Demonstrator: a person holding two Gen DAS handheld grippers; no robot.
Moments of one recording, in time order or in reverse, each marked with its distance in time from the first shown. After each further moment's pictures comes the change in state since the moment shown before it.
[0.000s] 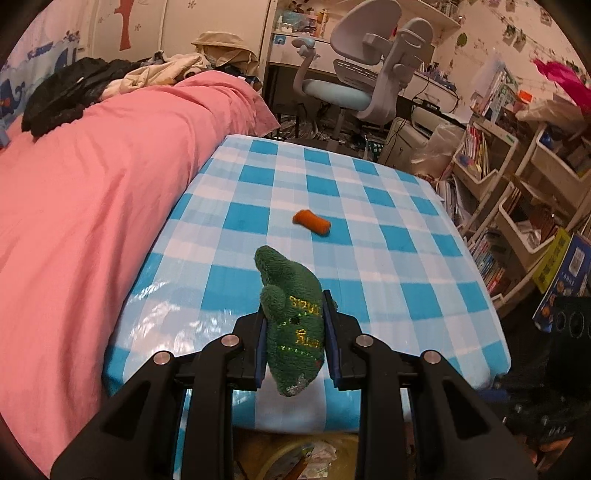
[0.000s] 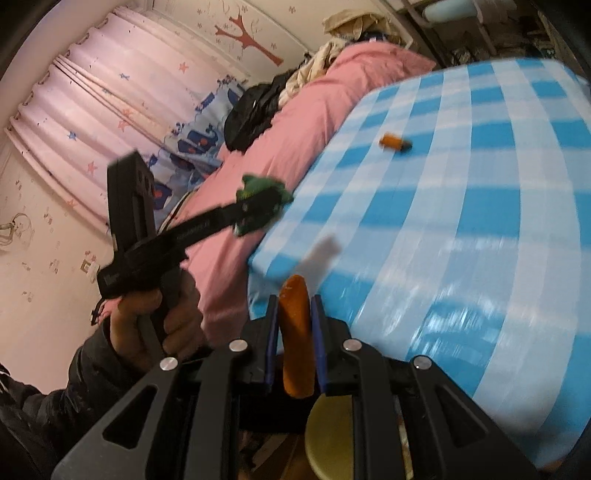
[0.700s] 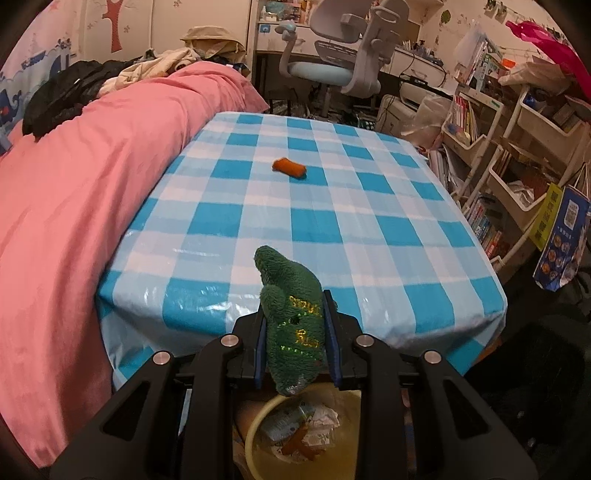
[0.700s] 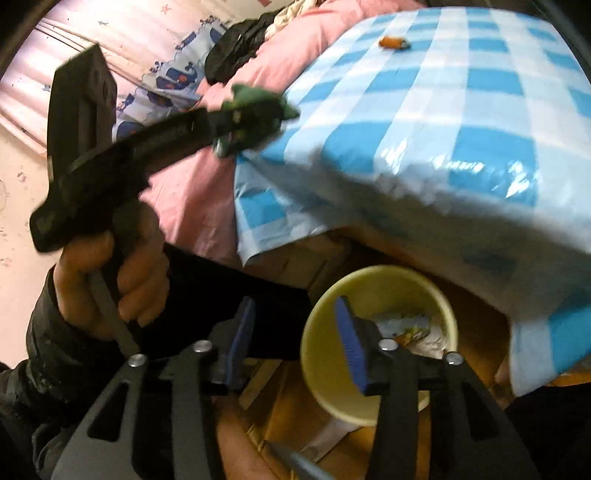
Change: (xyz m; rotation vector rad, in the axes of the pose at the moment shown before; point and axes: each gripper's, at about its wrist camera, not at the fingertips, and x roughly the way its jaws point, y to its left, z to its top) left arm -0.031 -0.032 -0.067 0.060 0.053 0.014; right arm 0.023 0.024 -0.080 -0.020 0.200 -0.136
